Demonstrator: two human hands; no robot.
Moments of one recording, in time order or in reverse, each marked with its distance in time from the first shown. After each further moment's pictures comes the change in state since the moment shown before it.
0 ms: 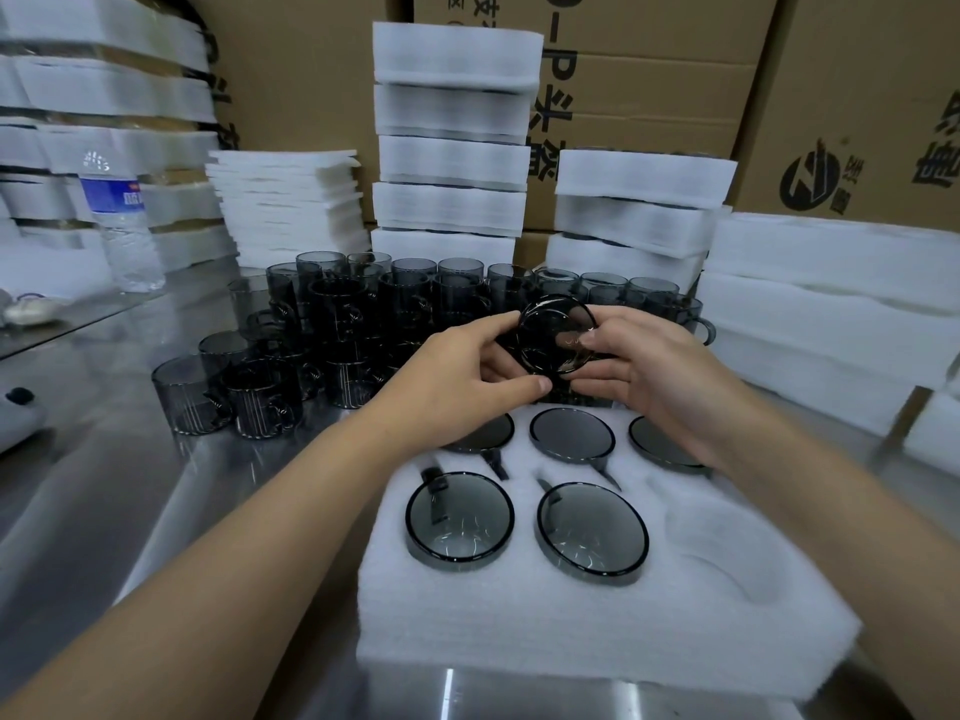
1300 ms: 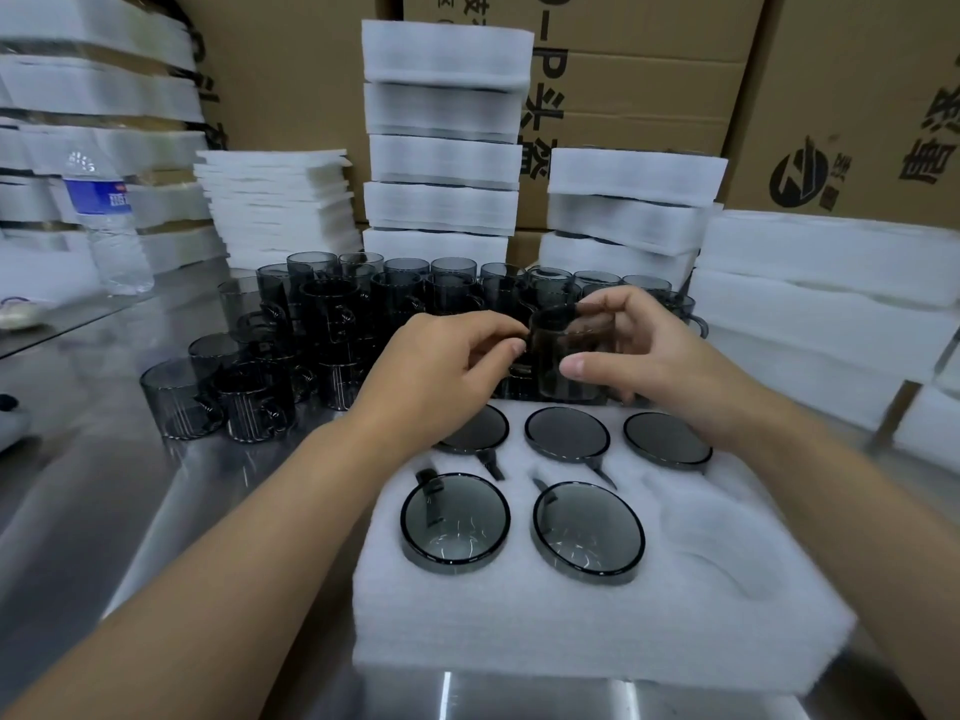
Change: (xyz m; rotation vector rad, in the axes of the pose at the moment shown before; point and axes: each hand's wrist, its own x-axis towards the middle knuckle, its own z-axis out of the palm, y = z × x) left_hand -0.010 0.007 -0.004 0.242 0.263 0.222; right_hand -0.007 -0.005 -0.013 -0.359 -0.125 -0.178
